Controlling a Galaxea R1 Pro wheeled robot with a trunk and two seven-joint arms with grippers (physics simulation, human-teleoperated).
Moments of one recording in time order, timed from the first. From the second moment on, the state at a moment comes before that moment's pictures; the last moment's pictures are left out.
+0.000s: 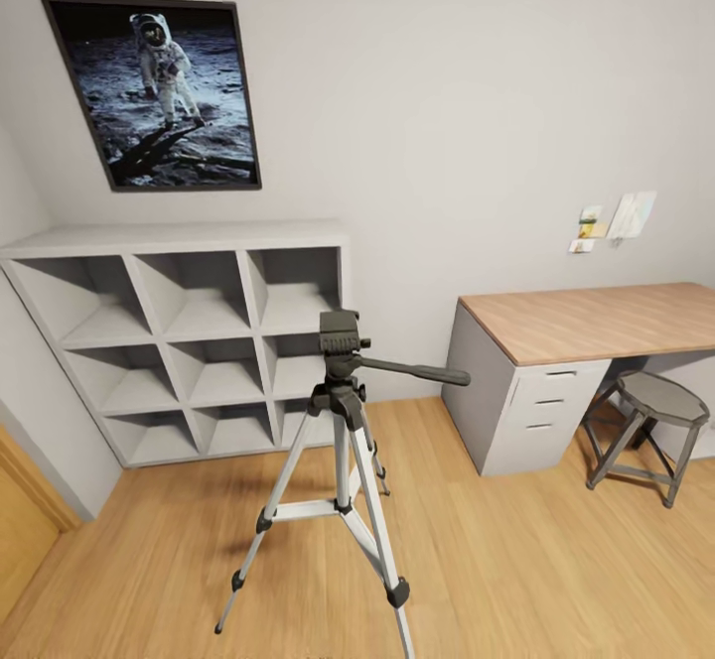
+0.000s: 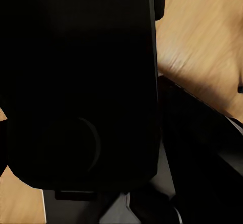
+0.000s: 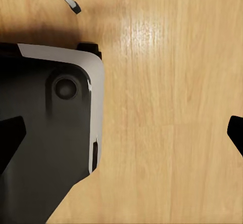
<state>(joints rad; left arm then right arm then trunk) -0.23 0.03 -0.63 0.00 1.20 0.03 -0.02 -0.25 -0.20 -0.07 0.03 0.14 -0.03 0.18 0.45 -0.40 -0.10</state>
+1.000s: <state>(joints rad) -0.23 0.03 -0.63 0.00 1.20 0.03 -0.02 -0.25 -0.20 -0.07 0.03 0.14 -0.03 0.18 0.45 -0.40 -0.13</state>
